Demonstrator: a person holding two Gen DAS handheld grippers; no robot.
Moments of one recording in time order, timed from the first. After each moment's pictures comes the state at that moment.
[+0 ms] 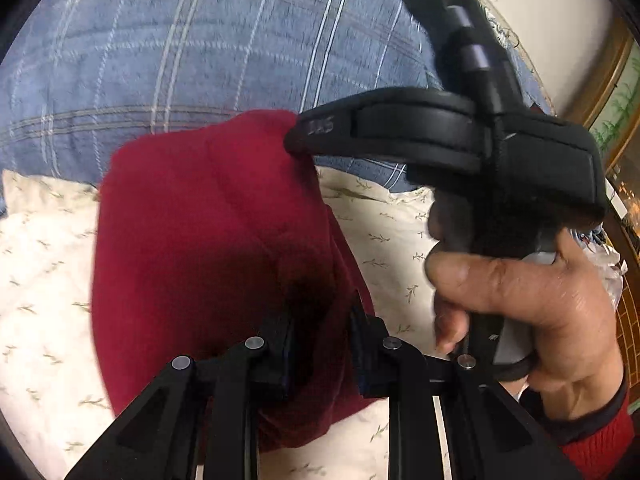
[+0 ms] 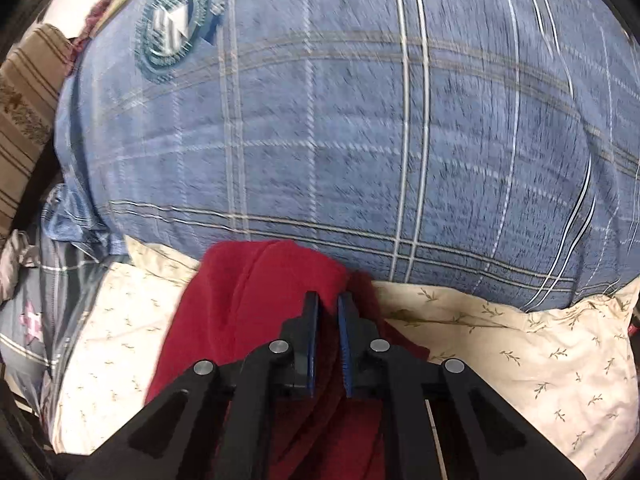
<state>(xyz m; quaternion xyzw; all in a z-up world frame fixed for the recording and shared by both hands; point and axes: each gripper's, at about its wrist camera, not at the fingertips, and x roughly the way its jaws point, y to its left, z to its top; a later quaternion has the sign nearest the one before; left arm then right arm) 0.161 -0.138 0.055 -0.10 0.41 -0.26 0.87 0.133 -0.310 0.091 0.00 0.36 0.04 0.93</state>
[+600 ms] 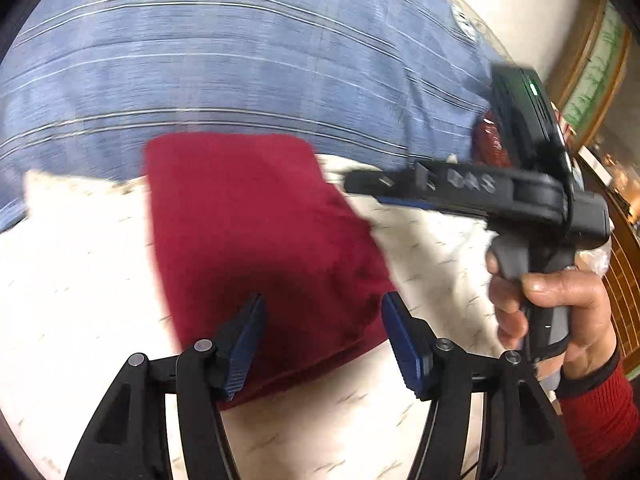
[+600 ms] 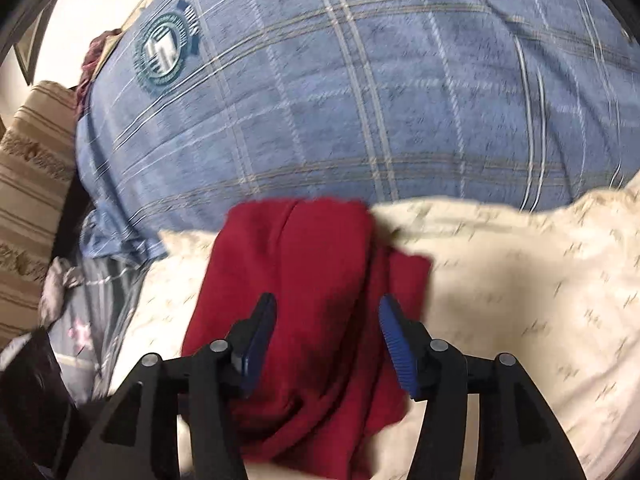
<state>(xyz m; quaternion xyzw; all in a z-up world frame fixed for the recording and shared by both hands) 0.115 -0.082 0.056 -0.07 0.38 -0.28 0.88 0.064 -0.345 0.072 0.11 0.38 0.09 0.91</state>
